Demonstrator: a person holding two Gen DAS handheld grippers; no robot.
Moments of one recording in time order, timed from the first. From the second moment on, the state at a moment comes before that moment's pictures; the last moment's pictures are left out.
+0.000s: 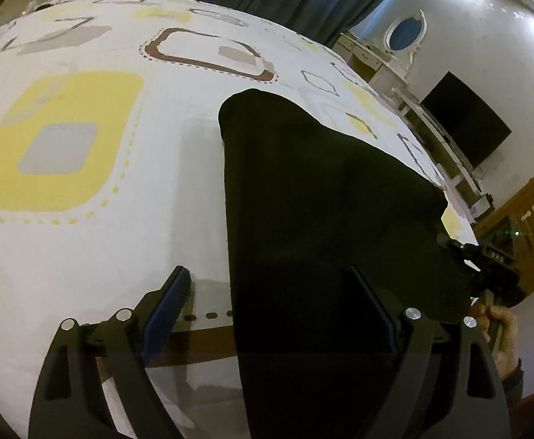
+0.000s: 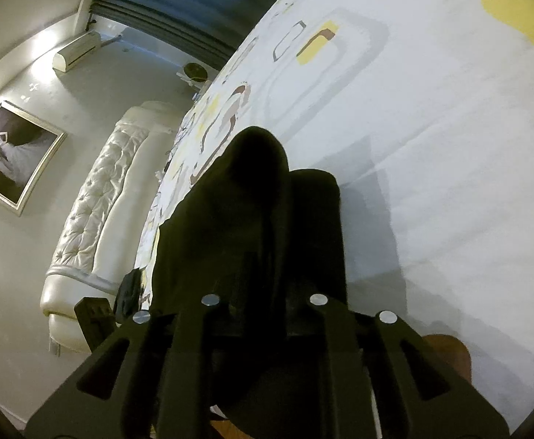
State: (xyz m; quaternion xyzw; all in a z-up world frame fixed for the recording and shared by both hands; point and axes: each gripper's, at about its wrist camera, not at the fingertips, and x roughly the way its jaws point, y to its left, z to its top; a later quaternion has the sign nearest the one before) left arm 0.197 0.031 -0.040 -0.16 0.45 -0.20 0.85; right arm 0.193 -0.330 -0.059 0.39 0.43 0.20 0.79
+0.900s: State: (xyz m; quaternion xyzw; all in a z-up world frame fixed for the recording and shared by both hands) left arm 0.221 0.063 -0.029 -0.11 0.45 -0.15 0.88; right arm 0.205 -0.354 -0.068 0.38 0.47 0.25 0.76
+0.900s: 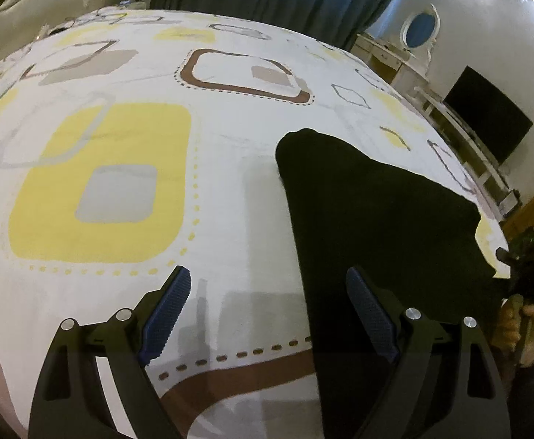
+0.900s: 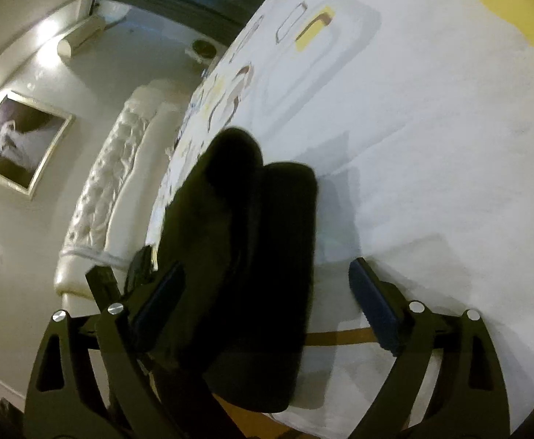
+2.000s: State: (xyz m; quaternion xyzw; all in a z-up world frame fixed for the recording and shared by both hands) left arm 0.265 0.054 -0.058 -0.26 0.51 -0.34 0.75; right arm 0.218 -0.328 -0.065 0.39 0.49 0.38 0.68
